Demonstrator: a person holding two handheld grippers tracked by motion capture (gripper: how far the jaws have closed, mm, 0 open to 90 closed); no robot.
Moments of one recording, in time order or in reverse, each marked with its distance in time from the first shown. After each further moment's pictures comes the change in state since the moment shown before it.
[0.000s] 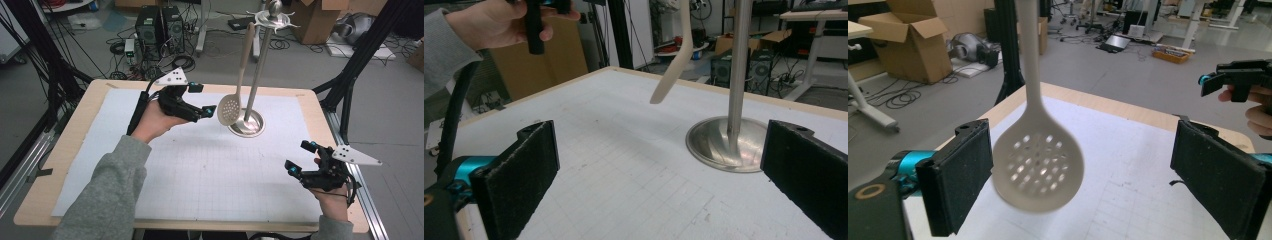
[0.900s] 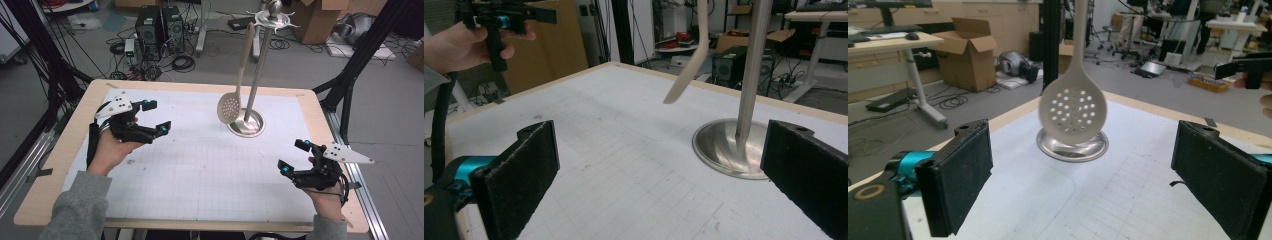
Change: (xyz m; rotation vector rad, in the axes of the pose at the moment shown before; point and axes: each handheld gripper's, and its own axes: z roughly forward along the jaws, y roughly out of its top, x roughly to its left) left arm -0.005 -0.068 -0.104 -0.120 0.158 -0.054; right arm 0.013 0.006 0.012 0.022 0.000 -0.031
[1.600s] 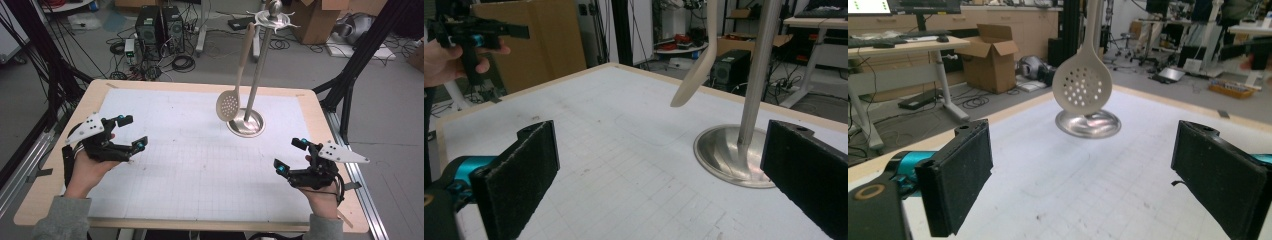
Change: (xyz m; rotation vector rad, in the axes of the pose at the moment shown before) left arm -0.005 -0.040 -0.056 -0.019 0.078 0.015; right arm 0.007 0.004 0.008 -0.003 -0.007 -0.030
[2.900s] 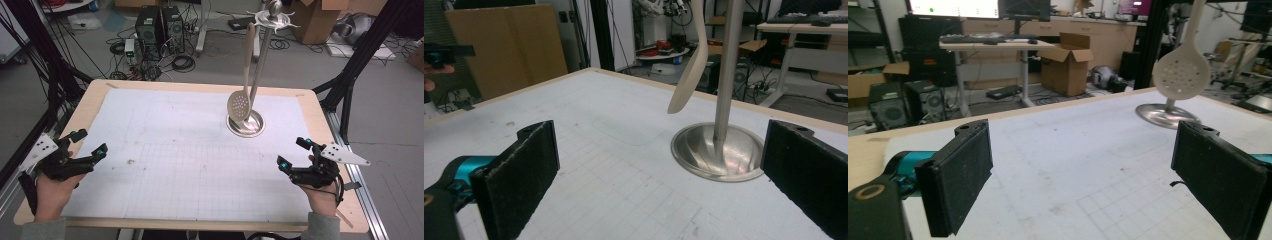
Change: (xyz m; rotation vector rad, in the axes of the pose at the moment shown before) left arm 0.027 -0.042 -0.091 -0.059 0.320 -0.072; right arm -0.013 -0.014 -0.002 -0.033 -0.080 0.020
